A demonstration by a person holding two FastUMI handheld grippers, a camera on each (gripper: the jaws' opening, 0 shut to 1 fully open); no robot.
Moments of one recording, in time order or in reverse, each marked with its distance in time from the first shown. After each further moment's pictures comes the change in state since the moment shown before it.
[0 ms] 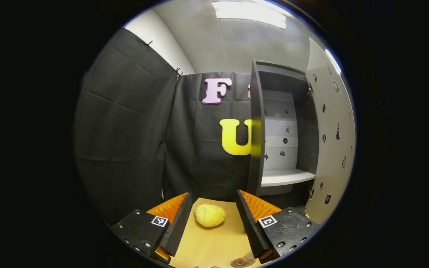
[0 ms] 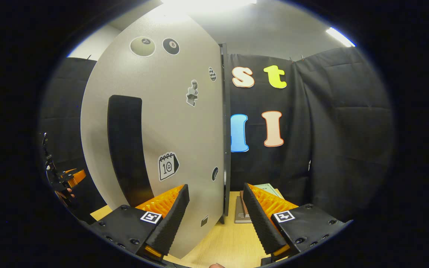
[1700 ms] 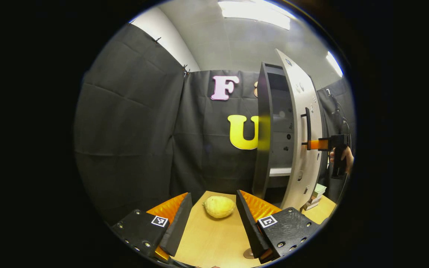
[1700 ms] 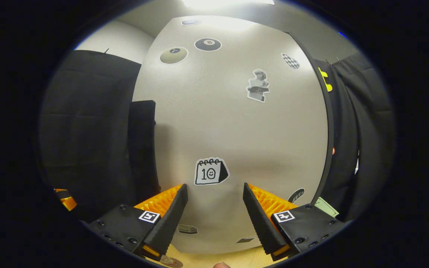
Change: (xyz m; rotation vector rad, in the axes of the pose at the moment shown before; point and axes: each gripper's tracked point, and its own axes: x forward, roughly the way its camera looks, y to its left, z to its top) left arm -0.035 0.035 -0.022 -0.027 0.035 -0.030; right arm 0.128 0.180 0.013 -0.021 -0.080 0.198
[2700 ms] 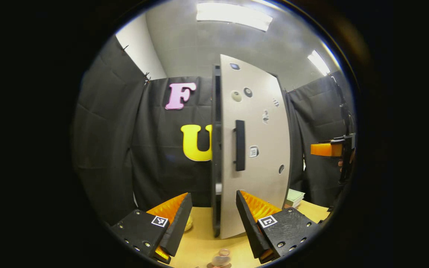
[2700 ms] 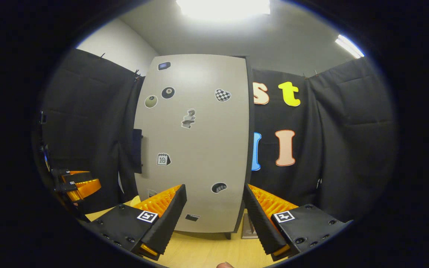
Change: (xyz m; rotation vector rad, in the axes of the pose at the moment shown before) left arm 0.039 -0.207 0.049 0.070 -0.077 -0.279; right arm -0.203 -0.137 0.019 -0.062 -0.051 -0.161
